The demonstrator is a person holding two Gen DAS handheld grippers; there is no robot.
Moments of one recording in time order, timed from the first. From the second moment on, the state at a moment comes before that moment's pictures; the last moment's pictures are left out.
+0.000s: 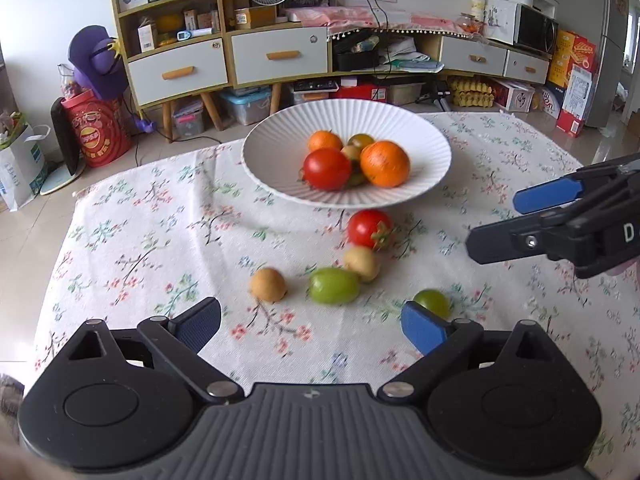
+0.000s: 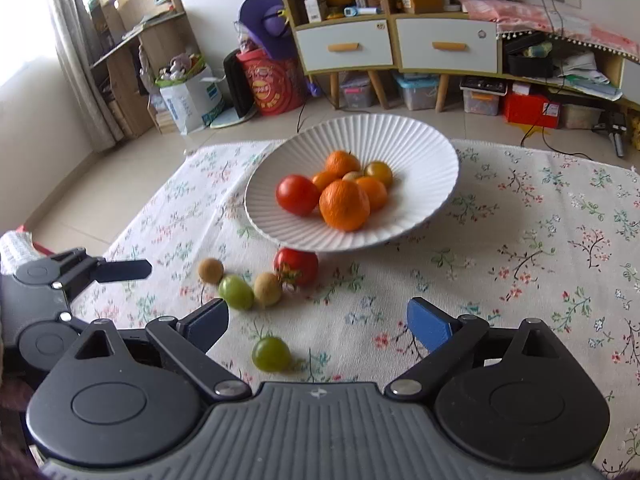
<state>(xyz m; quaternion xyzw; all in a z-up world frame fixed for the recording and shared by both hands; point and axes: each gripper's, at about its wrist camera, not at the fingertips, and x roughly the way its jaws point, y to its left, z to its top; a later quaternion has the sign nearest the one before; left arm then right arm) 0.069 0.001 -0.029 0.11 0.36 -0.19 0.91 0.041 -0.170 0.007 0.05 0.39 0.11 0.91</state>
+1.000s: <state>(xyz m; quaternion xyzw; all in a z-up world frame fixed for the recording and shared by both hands) 0.074 0.046 -0.067 0.08 0.34 -0.17 0.92 0.013 -0.133 -0.047 -0.07 0.36 0.15 0.92</state>
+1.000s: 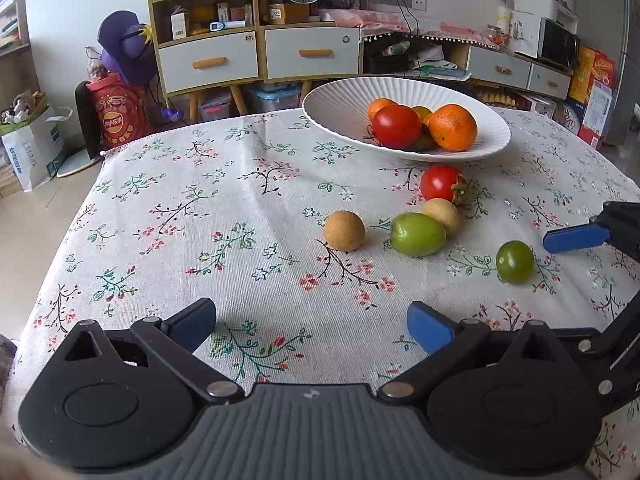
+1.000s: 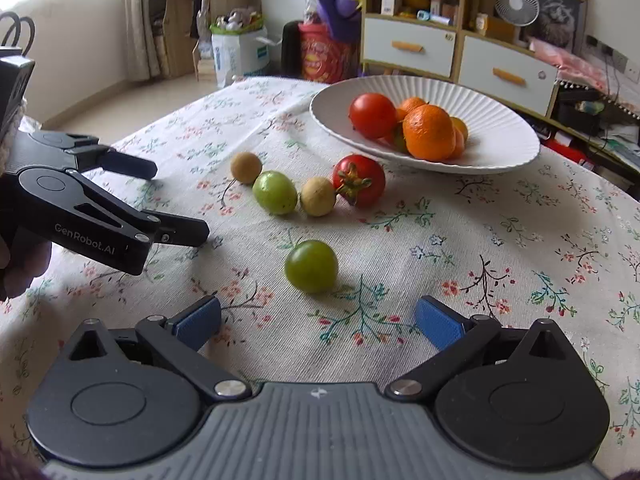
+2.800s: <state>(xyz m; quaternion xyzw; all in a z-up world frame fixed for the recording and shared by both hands) 0.095 0.019 -0.061 0.05 0.31 -0.17 0.94 0.015 -0.129 -0.035 -0.07 0.32 0.18 0.93</state>
